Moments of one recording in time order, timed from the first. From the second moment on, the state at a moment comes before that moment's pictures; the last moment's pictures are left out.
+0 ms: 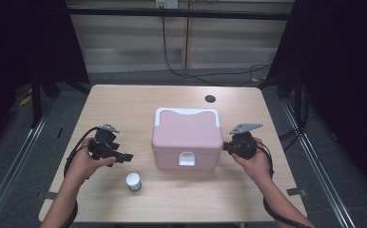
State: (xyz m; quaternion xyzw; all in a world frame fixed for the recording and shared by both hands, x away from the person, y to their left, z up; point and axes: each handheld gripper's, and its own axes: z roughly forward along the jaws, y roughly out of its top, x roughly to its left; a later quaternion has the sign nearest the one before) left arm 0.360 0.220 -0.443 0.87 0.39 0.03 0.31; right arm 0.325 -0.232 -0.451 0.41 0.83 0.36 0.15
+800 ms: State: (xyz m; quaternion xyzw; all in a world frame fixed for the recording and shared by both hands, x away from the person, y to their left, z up) left arm 0.359 0.219 -0.445 0.87 0.39 0.03 0.30; right arm 0.337 -0.216 -0.450 0.40 0.83 0.37 0.15
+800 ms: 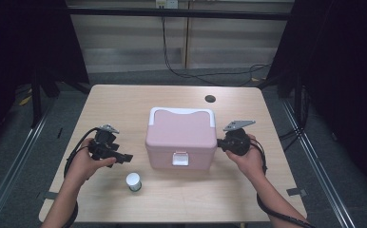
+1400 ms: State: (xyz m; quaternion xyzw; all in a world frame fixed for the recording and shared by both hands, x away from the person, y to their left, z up) left arm 0.363 0.209 -0.439 0.88 0.38 0.02 0.28; right arm 0.344 -0.224 -0.425 0.41 0.81 0.41 0.13
